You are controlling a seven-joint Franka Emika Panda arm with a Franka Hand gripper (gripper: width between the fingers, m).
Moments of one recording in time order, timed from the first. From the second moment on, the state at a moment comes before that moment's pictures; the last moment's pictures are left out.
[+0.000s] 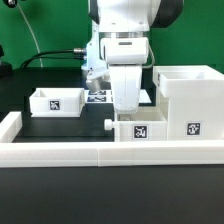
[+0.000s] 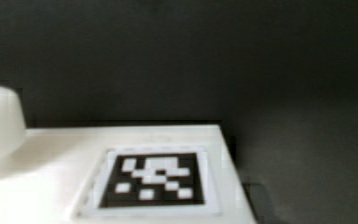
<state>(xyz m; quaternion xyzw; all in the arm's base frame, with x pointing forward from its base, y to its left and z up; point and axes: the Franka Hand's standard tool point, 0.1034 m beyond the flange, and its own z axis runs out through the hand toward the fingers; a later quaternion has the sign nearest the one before) 0.524 -0.002 0.011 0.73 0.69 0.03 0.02</state>
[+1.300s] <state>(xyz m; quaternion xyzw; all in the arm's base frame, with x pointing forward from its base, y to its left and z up) 0.524 -0.002 0.011 0.72 0.69 0.03 0.02</state>
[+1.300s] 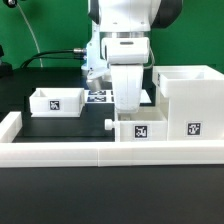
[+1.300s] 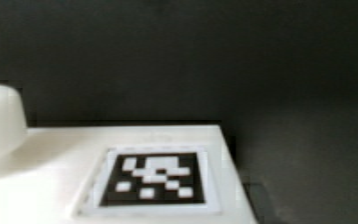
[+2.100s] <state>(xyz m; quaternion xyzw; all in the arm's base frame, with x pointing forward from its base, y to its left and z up) 0.525 0.000 0.011 0.72 0.69 0.04 0.03</state>
